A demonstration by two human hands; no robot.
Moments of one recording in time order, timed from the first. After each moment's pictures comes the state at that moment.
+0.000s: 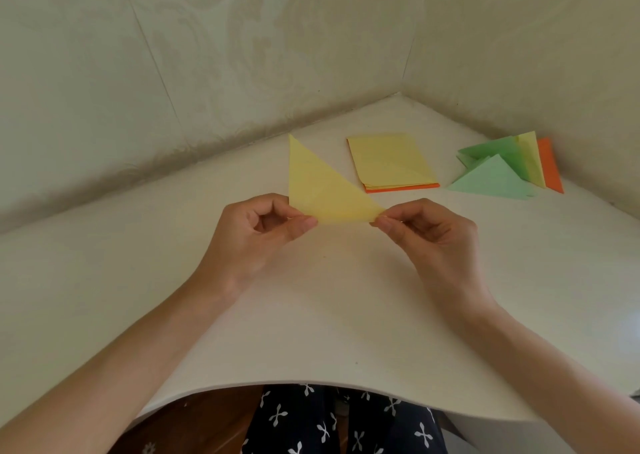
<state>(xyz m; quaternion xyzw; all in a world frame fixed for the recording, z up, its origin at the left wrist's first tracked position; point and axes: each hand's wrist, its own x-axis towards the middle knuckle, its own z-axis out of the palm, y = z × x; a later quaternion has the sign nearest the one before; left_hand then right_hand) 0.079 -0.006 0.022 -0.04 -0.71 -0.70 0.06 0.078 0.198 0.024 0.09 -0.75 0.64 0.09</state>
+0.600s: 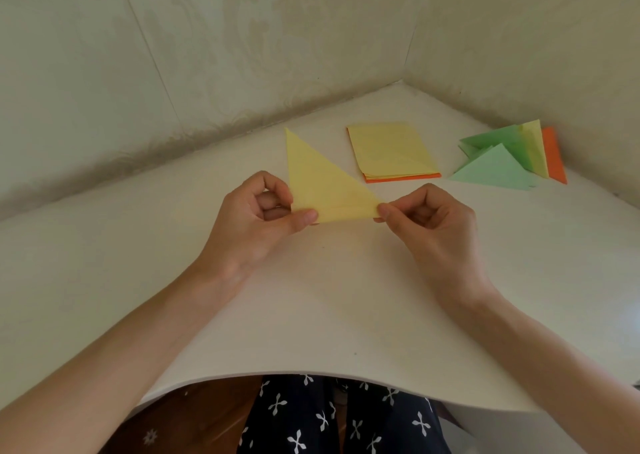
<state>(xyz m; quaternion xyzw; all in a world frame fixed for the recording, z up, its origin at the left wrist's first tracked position) 0.078 -0.002 0.024 0.00 -0.69 -0.72 0.05 0.075 0.196 0.025 0.05 -0.76 0.65 0.08</state>
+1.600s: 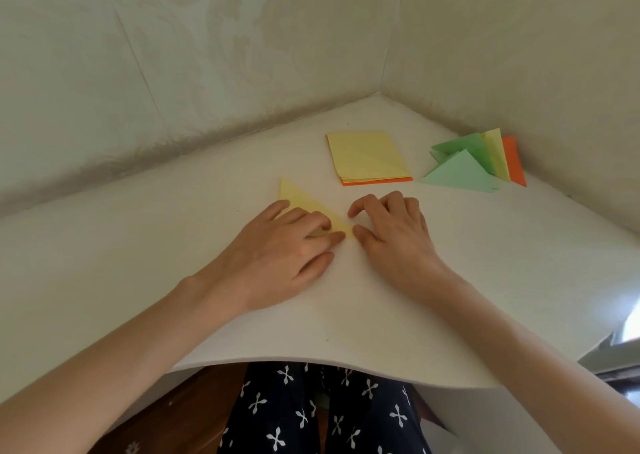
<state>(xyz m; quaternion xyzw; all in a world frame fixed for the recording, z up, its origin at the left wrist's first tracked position) 0.080 0.016 0.007 -0.34 -0.93 -0.02 0.14 0.062 0.208 0.012 0.14 -0.97 0.20 0.04</state>
